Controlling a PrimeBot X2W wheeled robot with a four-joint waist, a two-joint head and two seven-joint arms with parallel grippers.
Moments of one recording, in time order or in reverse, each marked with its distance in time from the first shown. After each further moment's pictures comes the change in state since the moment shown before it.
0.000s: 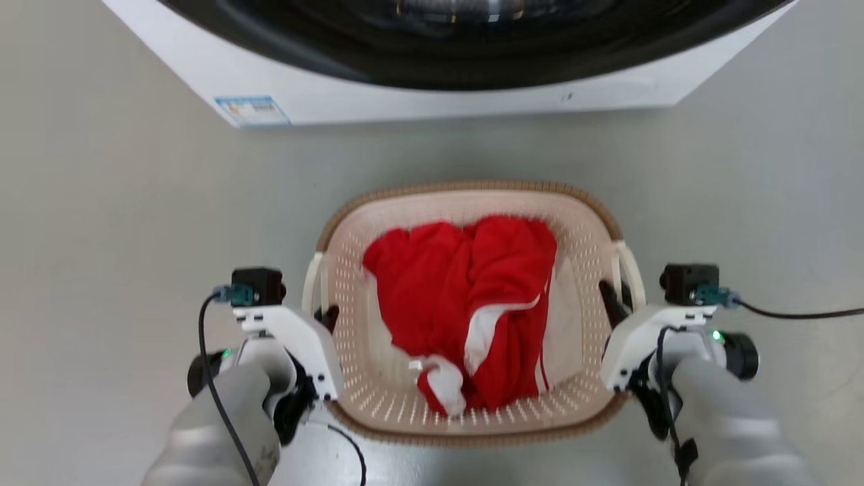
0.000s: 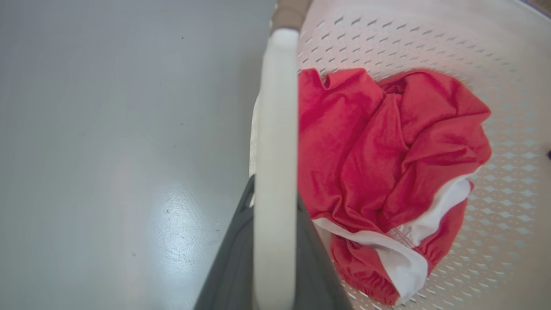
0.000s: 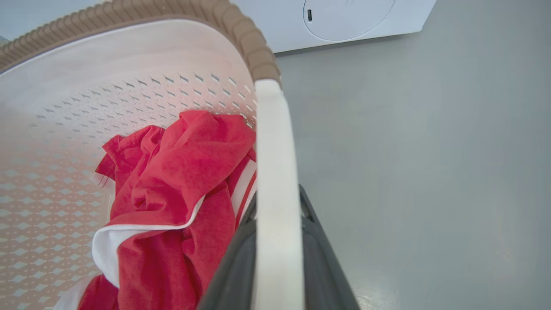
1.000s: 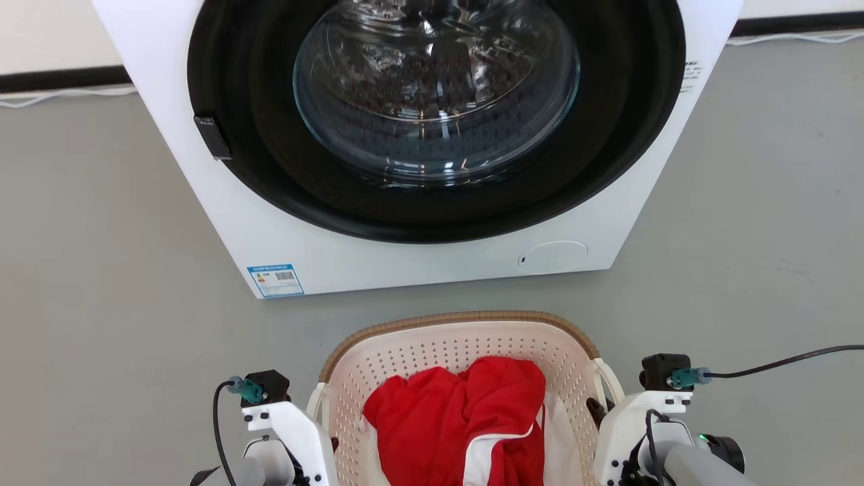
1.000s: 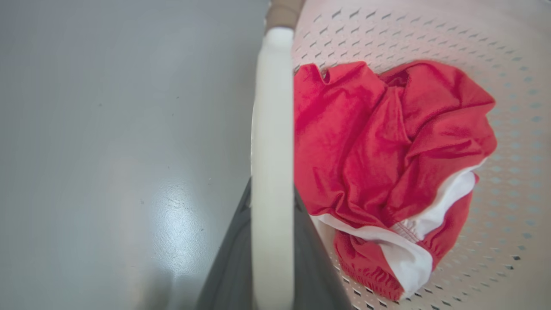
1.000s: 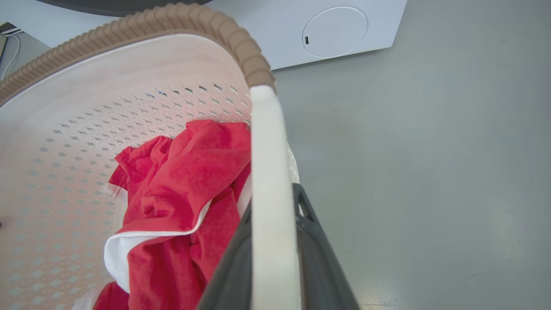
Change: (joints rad) left arm 0.184 0.000 -0.081 0.041 -0.122 0.000 0.204; right arm 0.165 0.004 0.226 0.015 0.266 -0.002 0.170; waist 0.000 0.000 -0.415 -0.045
